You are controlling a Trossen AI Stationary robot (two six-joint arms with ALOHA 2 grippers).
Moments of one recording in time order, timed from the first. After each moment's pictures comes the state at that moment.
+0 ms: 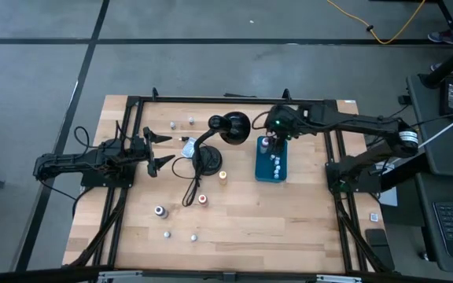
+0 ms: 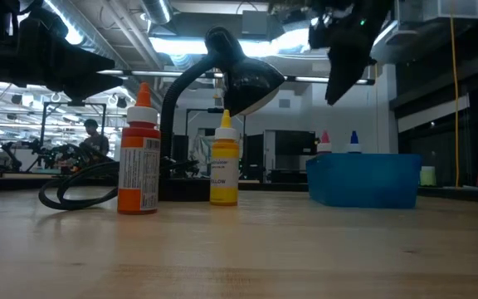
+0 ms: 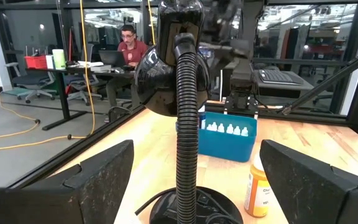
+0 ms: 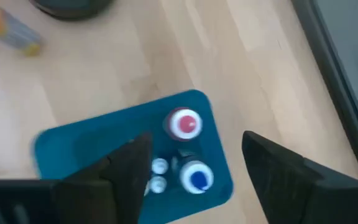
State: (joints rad) left arm 0.10 0.00 0.01 0.04 -0.18 -0.03; right arm -0.25 1.39 1.22 -0.92 0.15 0.08
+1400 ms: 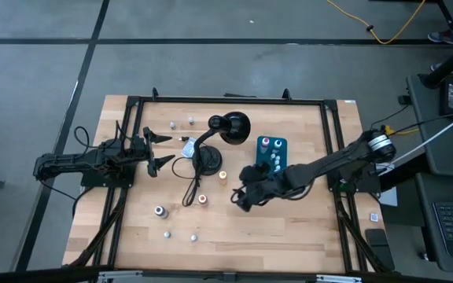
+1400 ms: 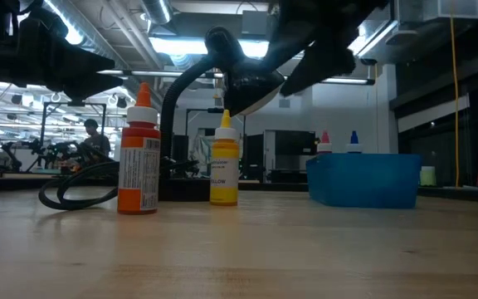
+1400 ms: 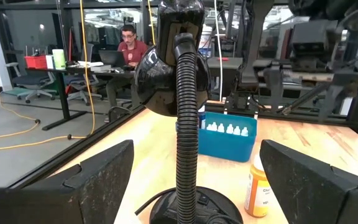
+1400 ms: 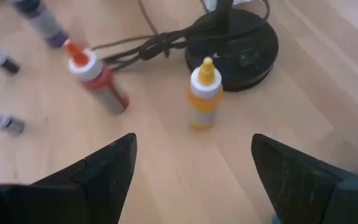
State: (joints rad) left arm 0.10 0.00 0.01 0.04 -0.18 -0.03; right arm 0.35 1.68 1.22 -0.45 0.49 0.69
